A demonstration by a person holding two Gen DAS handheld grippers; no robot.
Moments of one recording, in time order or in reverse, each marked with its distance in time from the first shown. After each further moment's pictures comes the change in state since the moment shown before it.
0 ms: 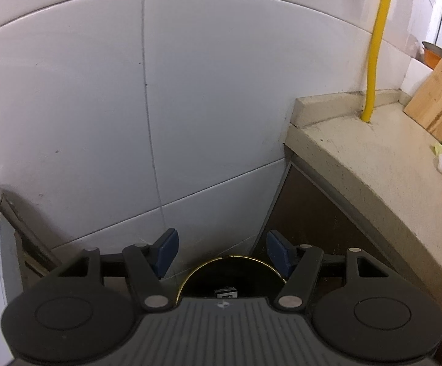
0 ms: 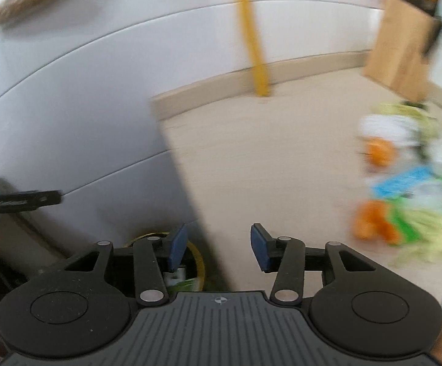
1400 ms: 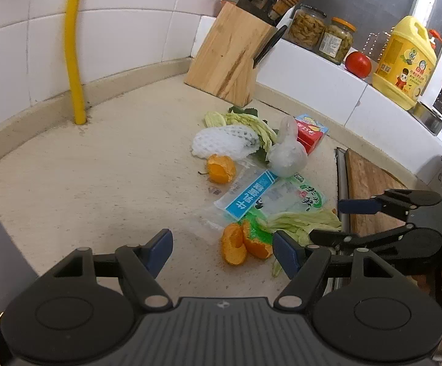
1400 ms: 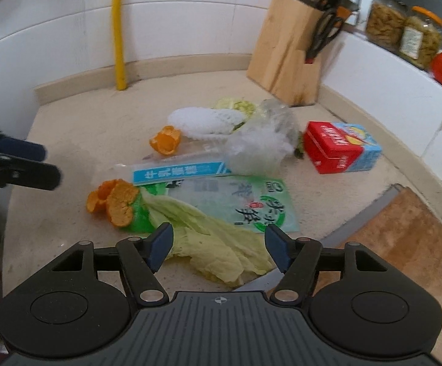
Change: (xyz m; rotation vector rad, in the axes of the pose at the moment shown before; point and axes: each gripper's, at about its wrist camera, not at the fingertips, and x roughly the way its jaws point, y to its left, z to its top) left arm 0.011 -0.293 0.018 0.263 0.065 -0.530; right arm -0.023 -0.179 -0.002 -0.163 0.004 -0.146
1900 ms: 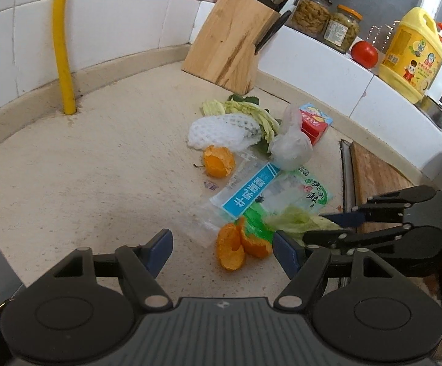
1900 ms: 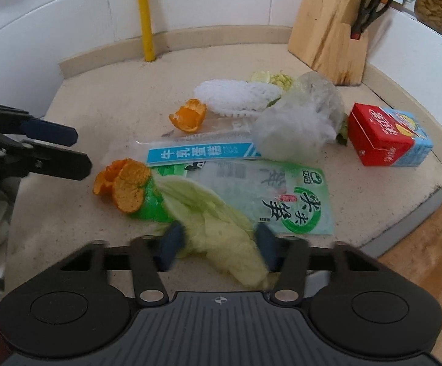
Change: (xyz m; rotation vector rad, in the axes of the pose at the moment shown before) left arm 0.022 -0.002 0.004 -0.001 0.047 -0.006; right arm 0.027 -0.007 0.008 -0.032 0.119 0.134
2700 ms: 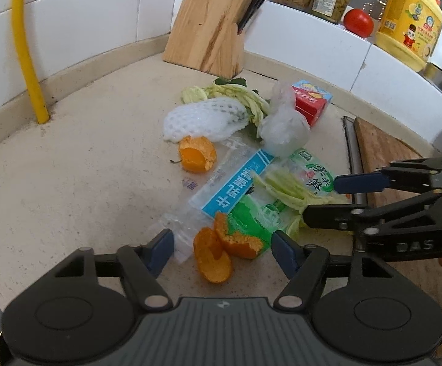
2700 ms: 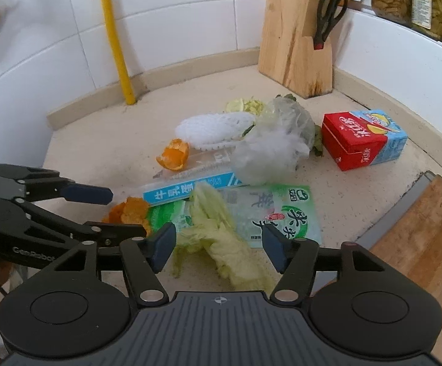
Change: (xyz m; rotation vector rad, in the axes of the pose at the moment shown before) left arm 0.038 -0.027 0.003 0.101 0.045 0.045; right arm -0.012 -0.011 0.004 0.142 -0.106 -0.007
